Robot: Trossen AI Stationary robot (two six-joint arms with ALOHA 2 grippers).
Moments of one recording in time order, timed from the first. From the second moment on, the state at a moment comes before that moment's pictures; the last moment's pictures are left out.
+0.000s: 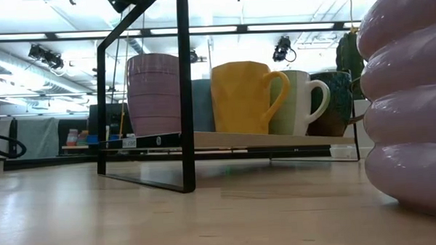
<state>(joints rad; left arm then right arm) 0.04 1.11 1.25 -0.88 0.04 0.00 0.66 2.09 1.96 -1.20 0.09 1.33</state>
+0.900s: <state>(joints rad) 0.04 1.10 1.26 -0.93 -0.05 0.01 0.76 2.19 1.94 -1.15 0.00 1.71</state>
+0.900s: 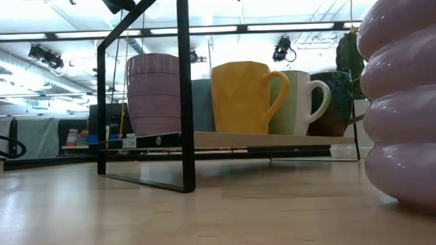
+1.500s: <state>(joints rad) 0.04 1.03 1.26 -0.95 0.00 0.01 0.73 2.22 1.94 -1.33 0.09 1.42</state>
